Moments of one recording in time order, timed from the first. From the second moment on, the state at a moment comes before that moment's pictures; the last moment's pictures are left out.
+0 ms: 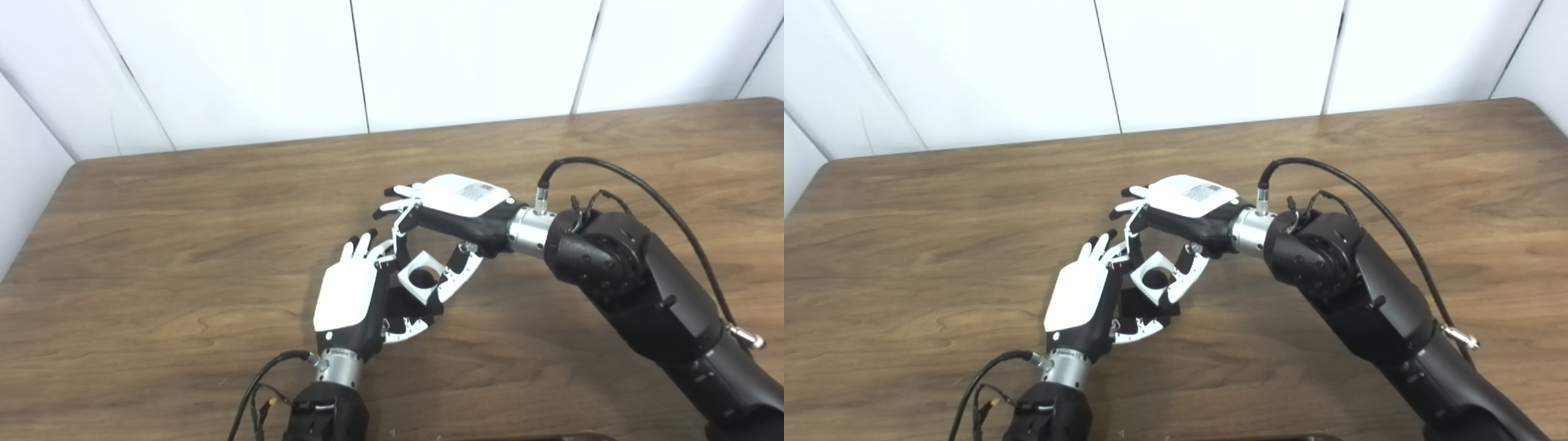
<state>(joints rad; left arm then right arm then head) 0.02 -0.01 -0.44 -0.23 1.06 0.26 -0.01 -0.53 -0.36 0.44 -0.29 -0.61 0.10 0.71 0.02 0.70</state>
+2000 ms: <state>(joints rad) 0.00 -0.01 -0.45 -0.21 1.08 0.29 0.00 -0.49 -0.35 0.38 -0.27 -0.66 0.10 0.63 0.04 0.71</state>
